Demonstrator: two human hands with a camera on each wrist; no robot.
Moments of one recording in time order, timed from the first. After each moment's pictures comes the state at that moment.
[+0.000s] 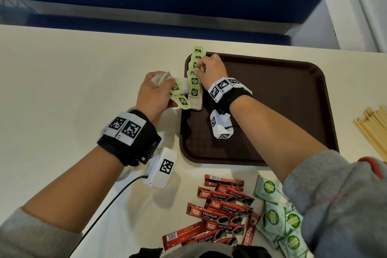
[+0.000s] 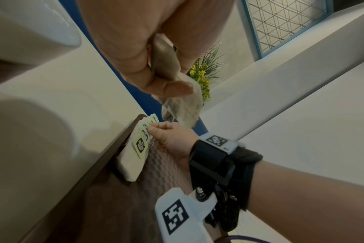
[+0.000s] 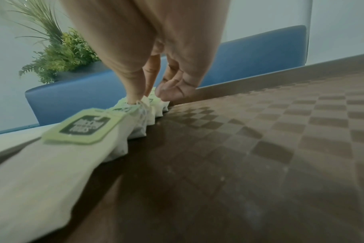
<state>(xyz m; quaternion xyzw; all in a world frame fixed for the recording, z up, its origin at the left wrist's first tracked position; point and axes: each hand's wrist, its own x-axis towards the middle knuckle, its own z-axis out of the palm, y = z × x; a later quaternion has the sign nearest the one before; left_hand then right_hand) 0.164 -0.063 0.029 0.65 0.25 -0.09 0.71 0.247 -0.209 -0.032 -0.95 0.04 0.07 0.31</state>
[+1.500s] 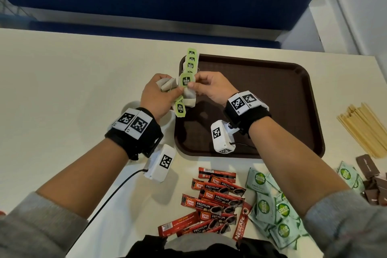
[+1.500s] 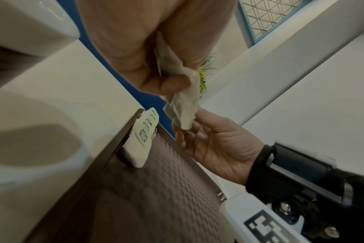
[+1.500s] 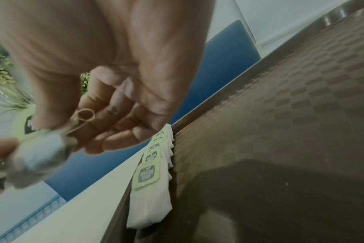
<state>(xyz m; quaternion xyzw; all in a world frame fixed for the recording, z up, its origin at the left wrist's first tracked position) 0.149 -0.067 0.020 0.75 0.14 -0.08 0.64 0.181 -0.232 0.012 -0.76 -0.01 0.22 0.61</state>
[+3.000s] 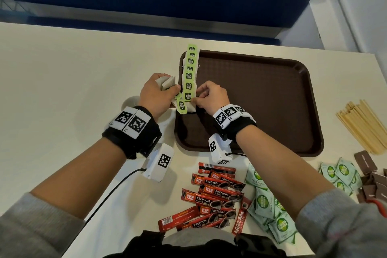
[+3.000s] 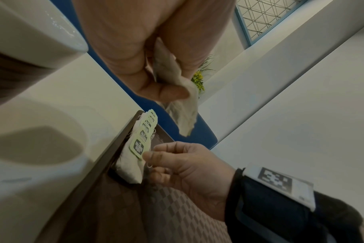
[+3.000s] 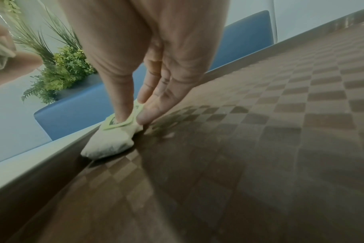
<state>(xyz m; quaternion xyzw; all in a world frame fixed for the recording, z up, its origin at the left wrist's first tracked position) 0.139 -0.065 0.031 0.74 0.16 -0.12 0.64 0.158 -0.225 -0.031 -0.89 0.10 0.11 0.43</state>
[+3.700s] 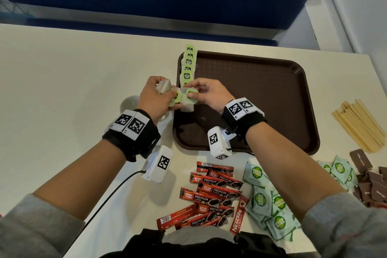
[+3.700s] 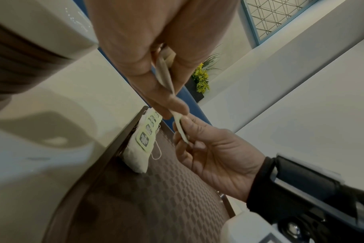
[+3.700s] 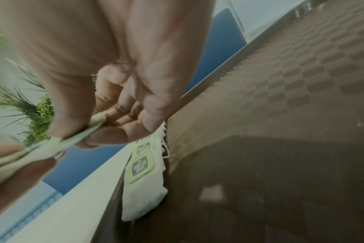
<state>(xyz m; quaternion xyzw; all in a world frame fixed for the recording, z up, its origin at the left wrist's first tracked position) 0.132 -0.068 0.020 0.69 0.19 -0.12 0.69 0.156 -0.231 0.004 -0.74 0.00 0.24 0.63</state>
